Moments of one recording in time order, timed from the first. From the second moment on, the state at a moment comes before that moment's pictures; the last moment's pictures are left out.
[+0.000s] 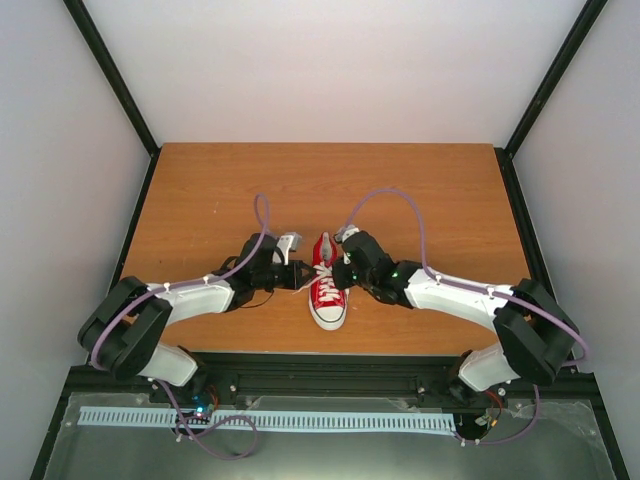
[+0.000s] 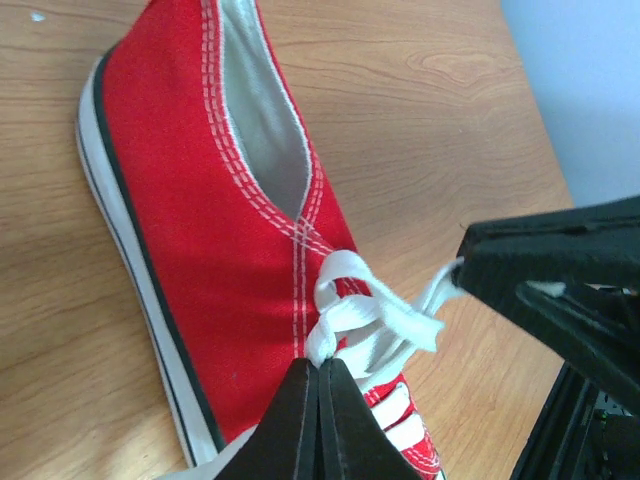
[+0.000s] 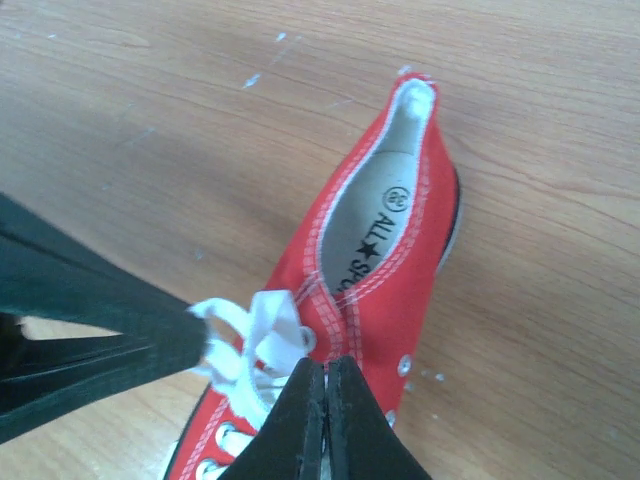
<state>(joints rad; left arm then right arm) -0.61 1.44 0.55 0.27 0.41 -0.63 0.85 1.43 0.79 -0.10 0.08 0.39</state>
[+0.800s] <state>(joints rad) -0.48 1.42 0.53 0.18 0.37 -0.62 0.67 1.47 0.73 -0.09 -0.05 0.48</state>
